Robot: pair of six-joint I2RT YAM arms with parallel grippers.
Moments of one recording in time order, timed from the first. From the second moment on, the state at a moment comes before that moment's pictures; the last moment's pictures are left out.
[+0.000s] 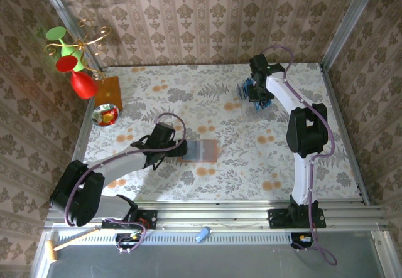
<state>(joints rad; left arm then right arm) -0.61 1.33 0.59 -0.20 -0.13 -0.46 0.20 2.11 1.87 -1.00 0.14 0.21</state>
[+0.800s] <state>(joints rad) -0.61 1.33 0.59 -0.20 -0.13 -0.46 0.17 2.11 1.85 -0.98 0.07 0.23</state>
